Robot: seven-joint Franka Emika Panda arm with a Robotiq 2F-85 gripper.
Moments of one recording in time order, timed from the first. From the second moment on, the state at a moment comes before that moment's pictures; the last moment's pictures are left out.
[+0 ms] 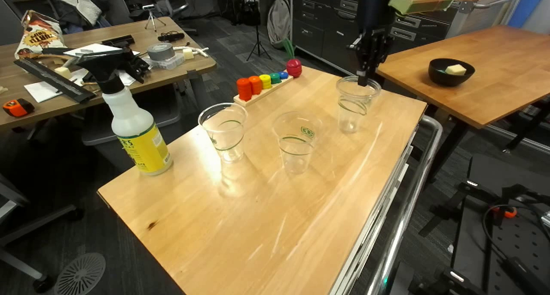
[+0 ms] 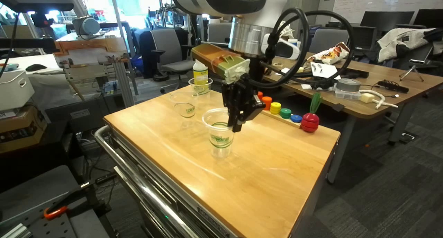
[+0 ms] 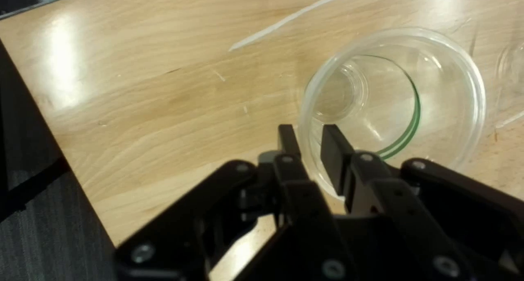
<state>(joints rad) -0.14 0.15 -0.12 -2.17 0.07 2.17 -0.02</state>
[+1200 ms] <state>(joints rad) -0.15 -0.04 -0.15 -2.03 0.09 1.97 -0.04</state>
